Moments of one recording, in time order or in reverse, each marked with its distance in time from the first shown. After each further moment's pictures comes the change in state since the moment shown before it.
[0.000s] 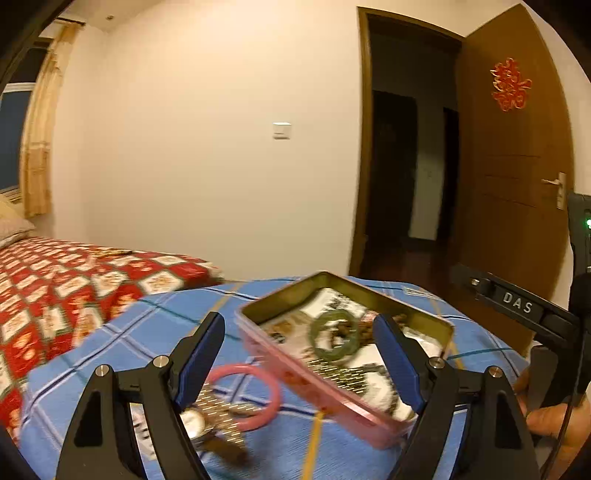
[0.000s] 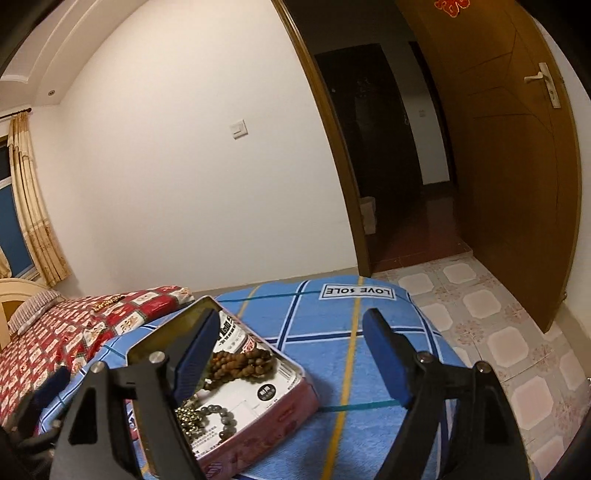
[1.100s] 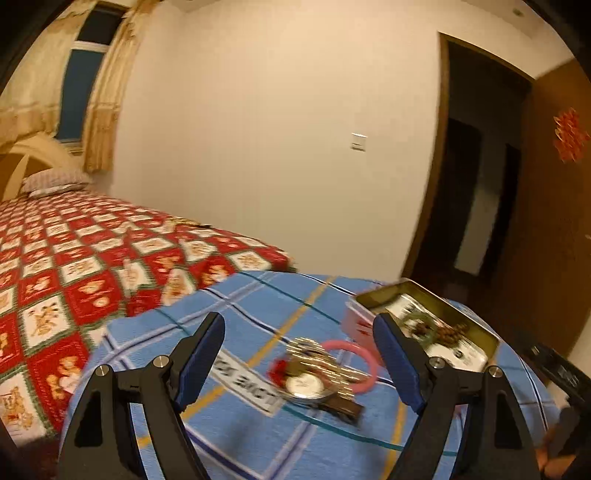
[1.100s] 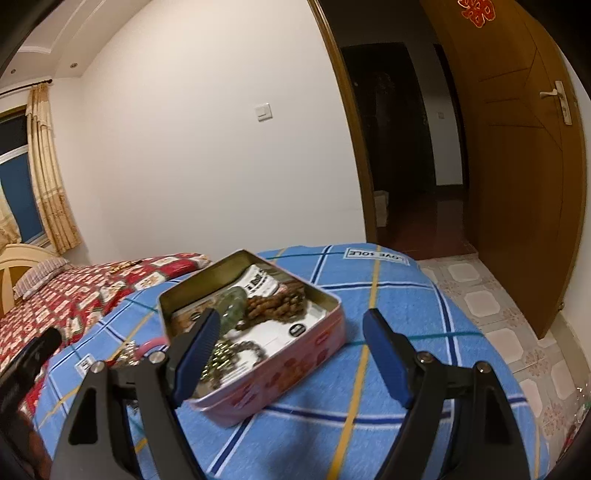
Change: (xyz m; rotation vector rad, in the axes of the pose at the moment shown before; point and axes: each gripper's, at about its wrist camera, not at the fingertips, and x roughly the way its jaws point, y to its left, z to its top) left arm -0.049 0.092 -0.019 -0.211 -0.017 0.180; right arm -0.044 0.030 -0.038 -0.081 0.056 0.045
